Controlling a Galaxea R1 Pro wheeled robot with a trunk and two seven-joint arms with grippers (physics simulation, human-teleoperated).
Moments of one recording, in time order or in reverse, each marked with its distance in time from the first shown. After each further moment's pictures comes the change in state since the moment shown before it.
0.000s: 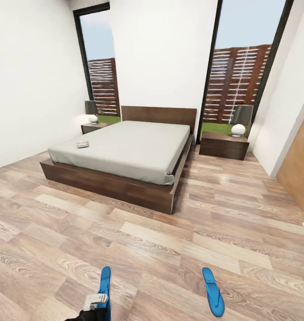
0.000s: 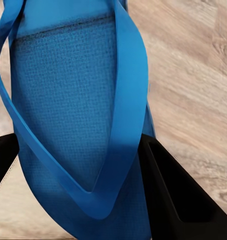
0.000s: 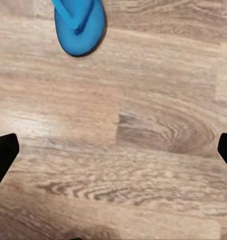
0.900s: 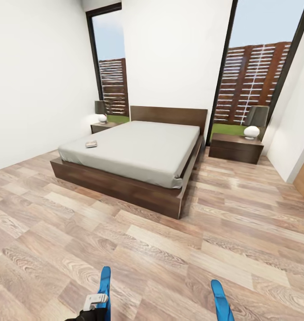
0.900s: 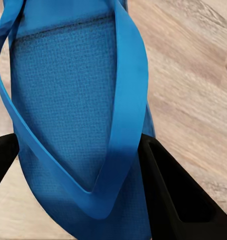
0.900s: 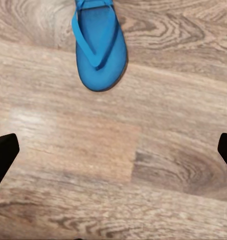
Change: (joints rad) left arm 0.000 0.000 0.000 0.000 0.000 0.001 0.001; right arm 0.000 -0.001 -0.002 -0.001 -0.009 0.001 0.000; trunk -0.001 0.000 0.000
